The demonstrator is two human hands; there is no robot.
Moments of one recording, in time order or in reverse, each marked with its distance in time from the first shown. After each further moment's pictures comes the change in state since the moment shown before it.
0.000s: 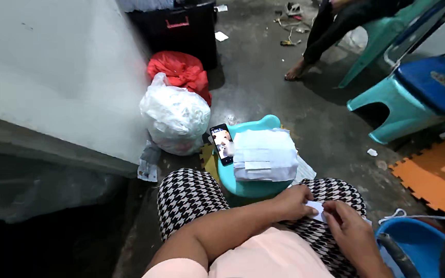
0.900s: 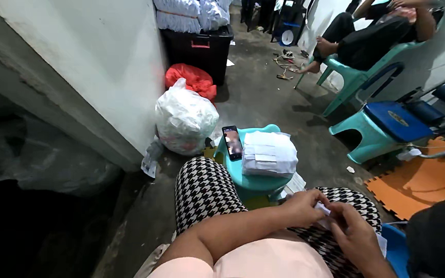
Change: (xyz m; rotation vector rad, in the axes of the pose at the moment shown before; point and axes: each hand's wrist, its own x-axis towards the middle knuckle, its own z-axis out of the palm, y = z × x) left_hand -0.075 0.035 0.036 -0.281 0.103 0.224; right_hand -0.057 -0.041 -0.020 -0.015 0.127 -0.182
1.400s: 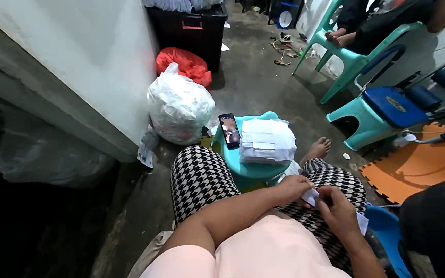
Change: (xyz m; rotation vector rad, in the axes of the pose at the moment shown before) left_hand 0.016 -0.028 -0.007 -0.416 0.036 -0.305; right_hand 0.000 0.025 0.035 0.042 0.030 0.033
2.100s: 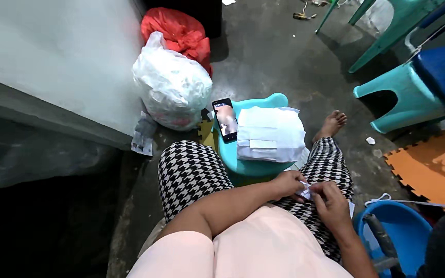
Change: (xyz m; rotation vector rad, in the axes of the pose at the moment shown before) left_hand 0.060 -0.026 -0.032 -0.045 0.042 -0.234; right_hand 0.027 0.054 0.042 0.096 -0.133 0.081
